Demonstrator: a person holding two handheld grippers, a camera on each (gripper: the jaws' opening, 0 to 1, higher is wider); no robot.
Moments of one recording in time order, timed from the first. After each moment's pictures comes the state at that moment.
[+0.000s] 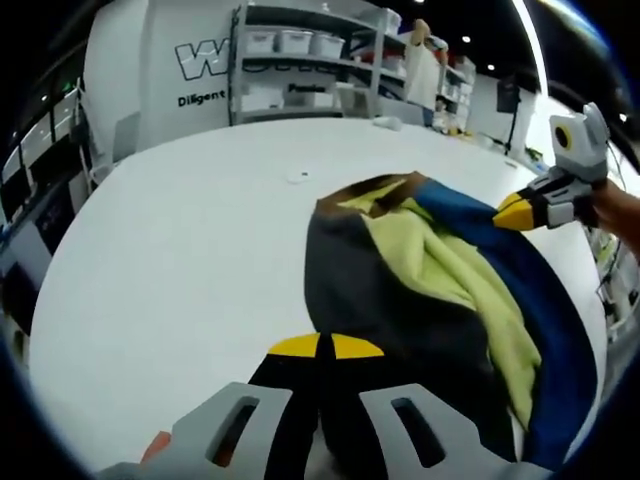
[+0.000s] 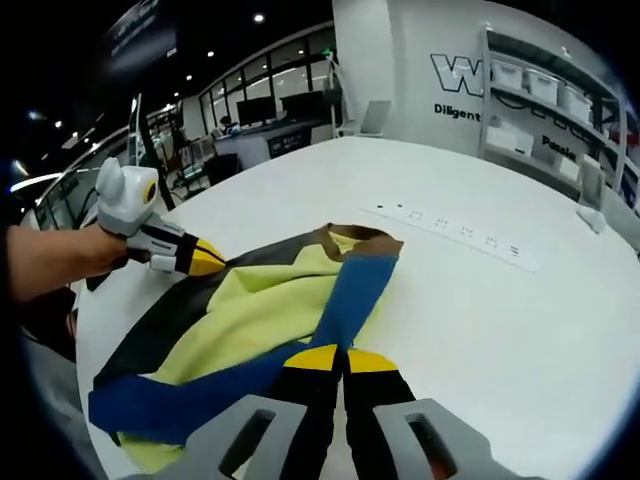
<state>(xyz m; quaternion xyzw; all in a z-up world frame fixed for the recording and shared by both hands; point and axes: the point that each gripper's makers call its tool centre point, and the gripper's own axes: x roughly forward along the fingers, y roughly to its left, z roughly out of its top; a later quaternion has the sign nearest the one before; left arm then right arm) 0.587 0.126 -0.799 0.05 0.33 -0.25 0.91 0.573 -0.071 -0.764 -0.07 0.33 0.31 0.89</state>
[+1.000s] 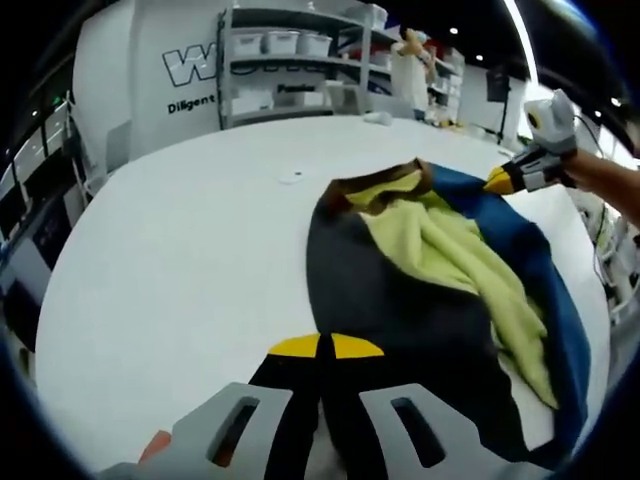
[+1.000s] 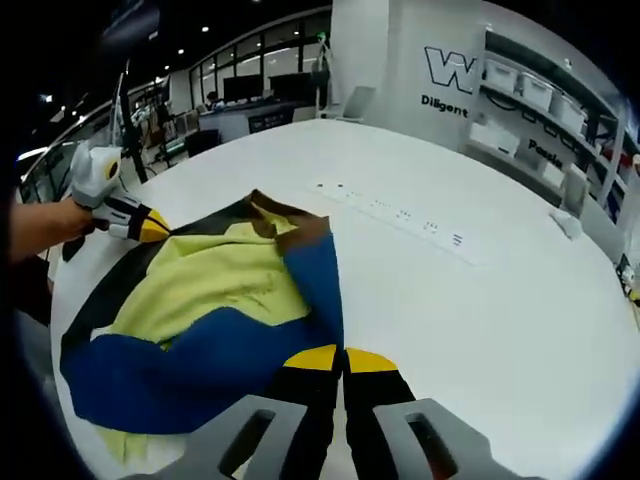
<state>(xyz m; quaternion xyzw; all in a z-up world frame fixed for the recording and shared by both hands) 0.587 0.128 -0.798 0.08 0.33 -0.27 0.90 0.606 -0.154 -0.770 -0.14 0.36 0.27 0.88</state>
